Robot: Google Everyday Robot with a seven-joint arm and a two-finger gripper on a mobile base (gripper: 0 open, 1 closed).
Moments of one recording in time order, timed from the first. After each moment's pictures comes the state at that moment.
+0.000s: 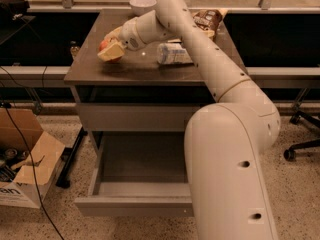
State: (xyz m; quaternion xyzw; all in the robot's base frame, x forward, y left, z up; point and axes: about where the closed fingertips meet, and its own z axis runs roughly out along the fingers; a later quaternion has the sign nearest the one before) arm 0.798 0.158 0.868 -0.59 0.62 0.28 0.44
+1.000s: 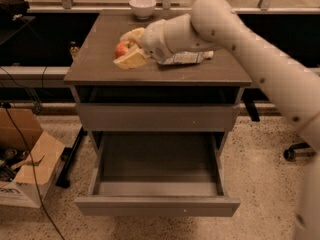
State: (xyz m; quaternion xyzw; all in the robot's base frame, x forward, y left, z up) arm 0.690 0.089 0.914 -0.60 0.58 0.25 0.49
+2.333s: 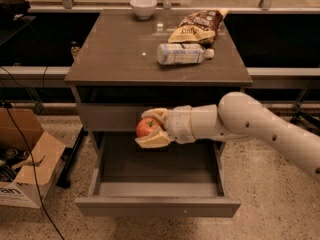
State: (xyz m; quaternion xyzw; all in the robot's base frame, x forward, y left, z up) arm 0.541 0.028 0.760 -0.56 0.62 0.30 0.46
